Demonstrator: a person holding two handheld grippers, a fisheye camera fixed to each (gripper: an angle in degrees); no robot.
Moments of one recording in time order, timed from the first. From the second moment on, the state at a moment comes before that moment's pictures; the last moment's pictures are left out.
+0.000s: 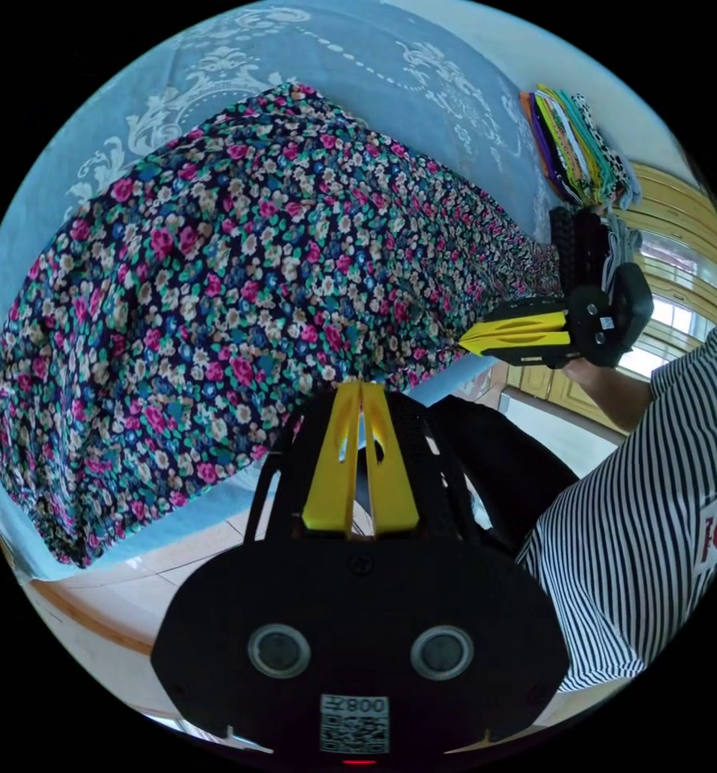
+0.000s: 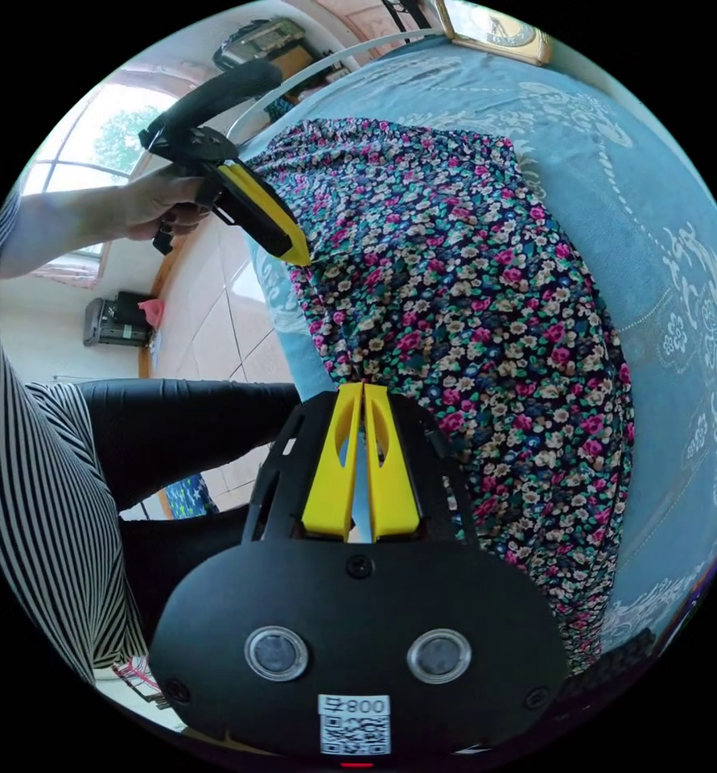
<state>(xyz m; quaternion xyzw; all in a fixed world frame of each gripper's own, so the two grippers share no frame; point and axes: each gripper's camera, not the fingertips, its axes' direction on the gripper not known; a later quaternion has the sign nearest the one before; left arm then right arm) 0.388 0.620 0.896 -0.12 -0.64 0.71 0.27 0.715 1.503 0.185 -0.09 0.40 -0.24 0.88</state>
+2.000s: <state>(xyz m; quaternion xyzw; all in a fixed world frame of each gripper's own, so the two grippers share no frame) -0.267 0.619 1.612 -0.43 -0.58 0.68 -0.15 1.170 1.877 0.073 0.60 0.16 0.32 0.71</state>
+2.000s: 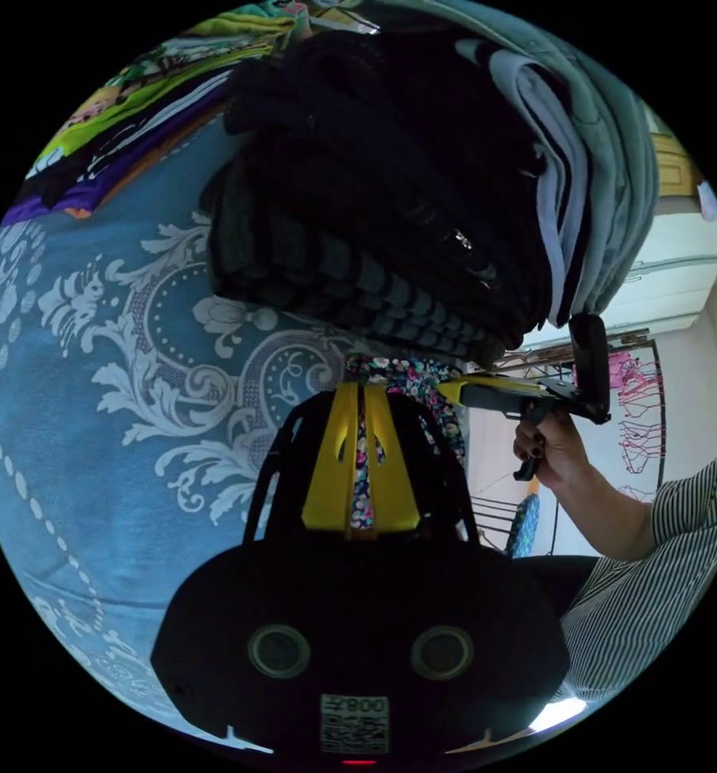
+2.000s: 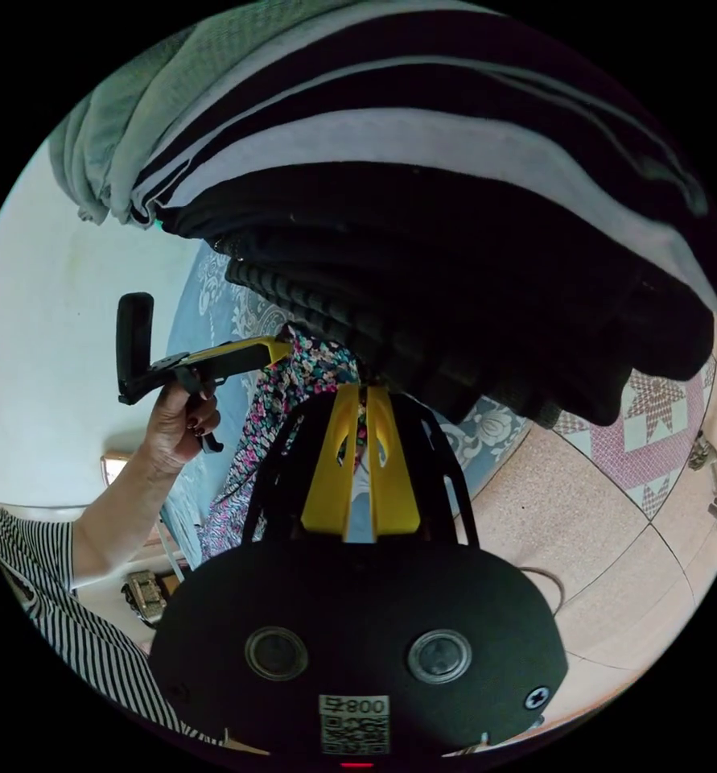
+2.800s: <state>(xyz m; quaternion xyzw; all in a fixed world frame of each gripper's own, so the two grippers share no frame) -0.151 0.732 1.509 -0.52 -0.48 0.70 -0.12 1.041 1.890 0.075 0.64 0.13 0.18 0.73</state>
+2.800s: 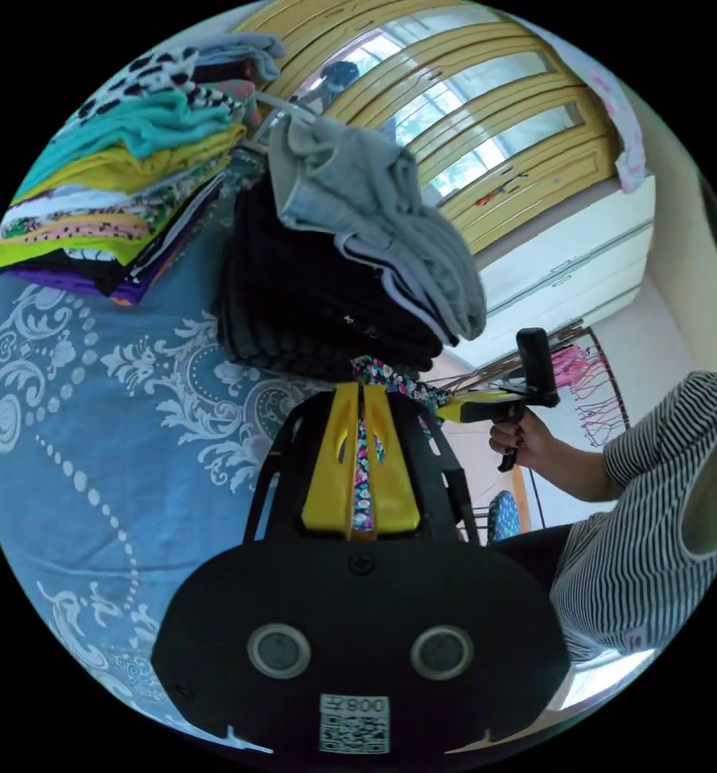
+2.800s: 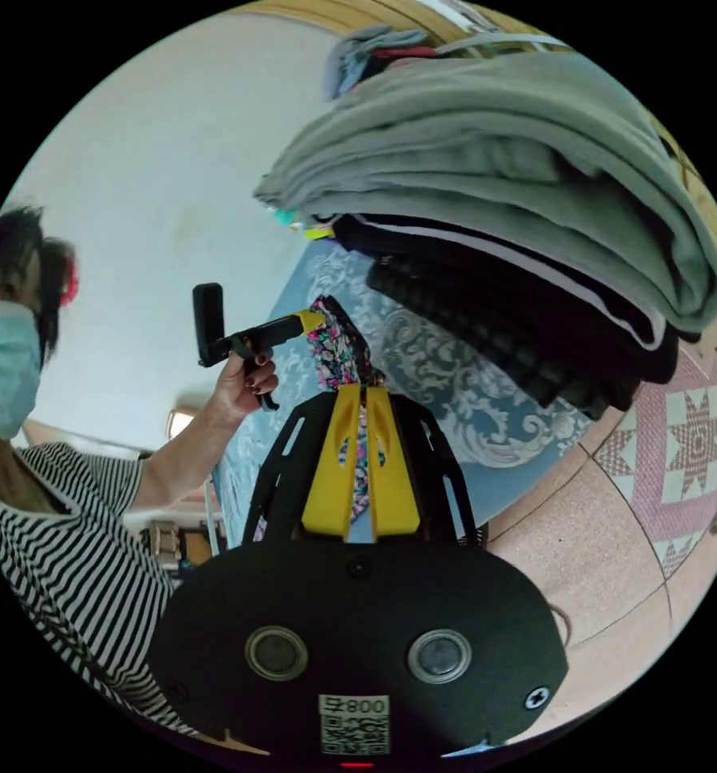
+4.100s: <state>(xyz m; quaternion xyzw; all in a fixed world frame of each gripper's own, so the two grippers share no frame) 0.491 0.640 0.869 -0.19 -0.49 0.82 0.23 0.620 1.463 0.324 -0.07 0.24 -0.22 0.94</state>
